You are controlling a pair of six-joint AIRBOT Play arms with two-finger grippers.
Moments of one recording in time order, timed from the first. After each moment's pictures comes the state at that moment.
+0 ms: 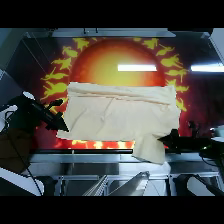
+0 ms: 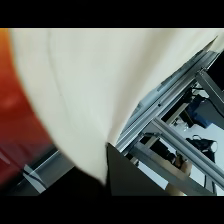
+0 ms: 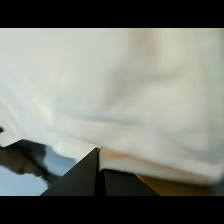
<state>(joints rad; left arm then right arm) 0.23 -1.83 1.14 0.97 -1.70 -1.08 -0.53 -1.12 0.26 -0.50 1.19 1.05</state>
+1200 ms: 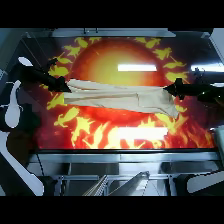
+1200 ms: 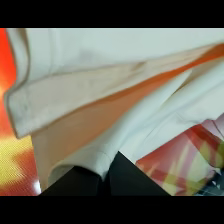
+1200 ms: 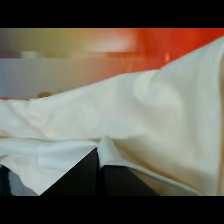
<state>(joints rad) 0.14 -2.12 1.95 0.92 -1.53 -1.20 -0.36 -1.78 1.23 -0.41 1.03 0.98</state>
